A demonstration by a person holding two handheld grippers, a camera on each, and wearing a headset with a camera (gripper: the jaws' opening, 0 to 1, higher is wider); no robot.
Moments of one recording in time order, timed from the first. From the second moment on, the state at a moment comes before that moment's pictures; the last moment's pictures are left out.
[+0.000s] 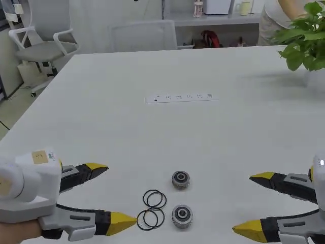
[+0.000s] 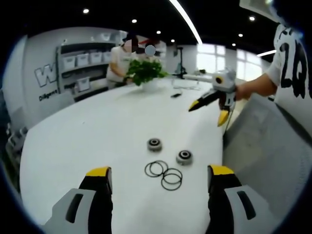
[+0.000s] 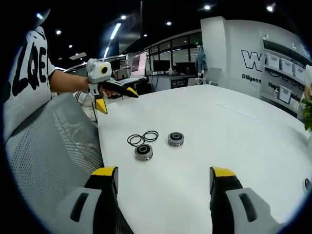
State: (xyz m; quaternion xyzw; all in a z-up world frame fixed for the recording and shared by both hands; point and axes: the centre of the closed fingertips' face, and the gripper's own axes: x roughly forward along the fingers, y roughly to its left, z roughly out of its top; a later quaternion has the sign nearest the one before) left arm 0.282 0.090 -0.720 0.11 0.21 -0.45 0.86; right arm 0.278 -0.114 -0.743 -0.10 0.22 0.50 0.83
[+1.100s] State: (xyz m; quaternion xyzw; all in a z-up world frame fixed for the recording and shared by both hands) left arm 0.273 0.102 -0.719 0.11 0.21 -0.43 0.87; right arm 0.276 -0.118 -0.741 -0.11 0.21 0.49 0.84
